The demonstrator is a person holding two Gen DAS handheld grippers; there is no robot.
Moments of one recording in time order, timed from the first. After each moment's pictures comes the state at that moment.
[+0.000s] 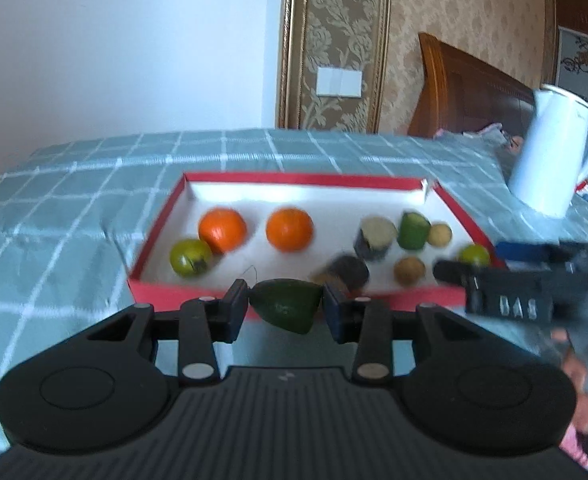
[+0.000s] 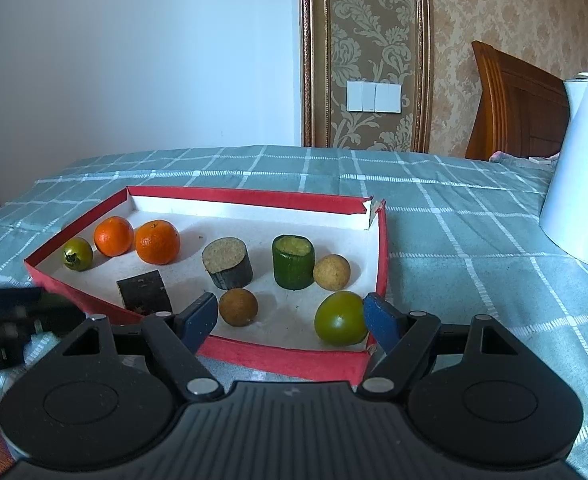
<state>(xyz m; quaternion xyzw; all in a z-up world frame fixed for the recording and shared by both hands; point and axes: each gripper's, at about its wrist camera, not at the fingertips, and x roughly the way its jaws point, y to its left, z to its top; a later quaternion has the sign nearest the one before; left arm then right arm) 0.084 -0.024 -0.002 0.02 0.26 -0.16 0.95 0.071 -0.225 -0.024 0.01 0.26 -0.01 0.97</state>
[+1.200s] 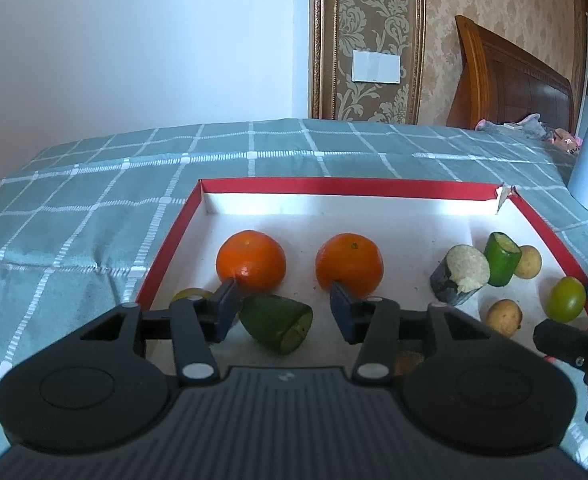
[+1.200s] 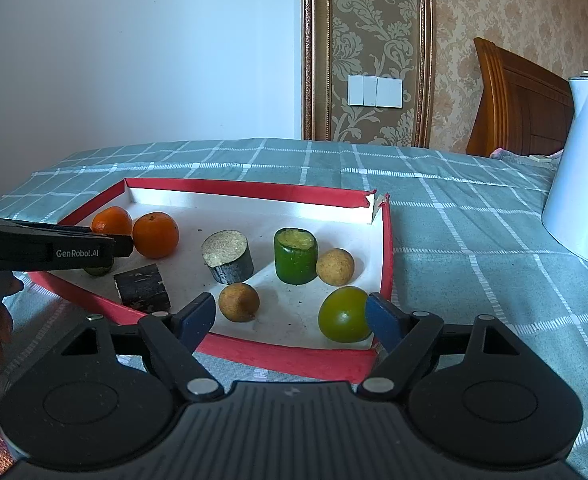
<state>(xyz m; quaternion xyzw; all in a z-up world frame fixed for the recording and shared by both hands) 0.168 -0.036 -0.028 0.04 0.28 -0.12 0.95 0.074 -0.224 -0.027 0.01 0.26 -0.01 0.96</state>
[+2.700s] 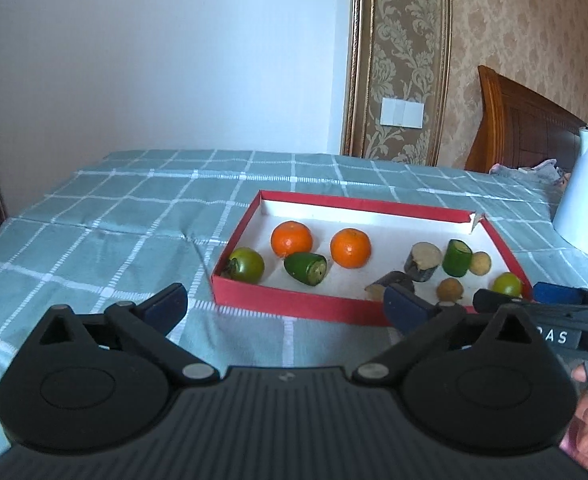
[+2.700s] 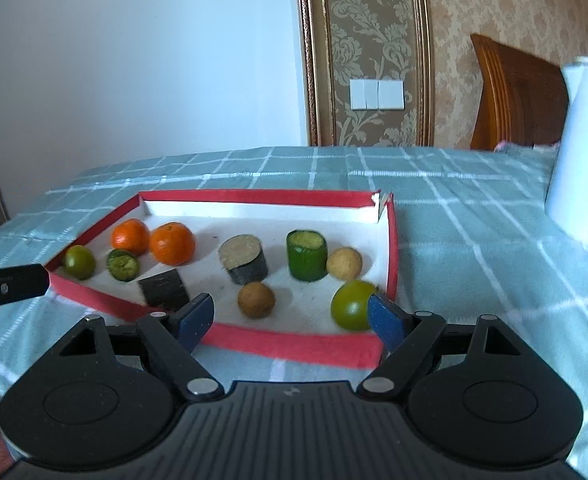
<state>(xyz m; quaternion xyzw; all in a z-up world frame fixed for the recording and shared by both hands) 0.039 -0.006 0.010 0.00 0.23 -0.06 0.97 0.049 -0.228 -0.018 0.05 0.25 0.01 0.97</state>
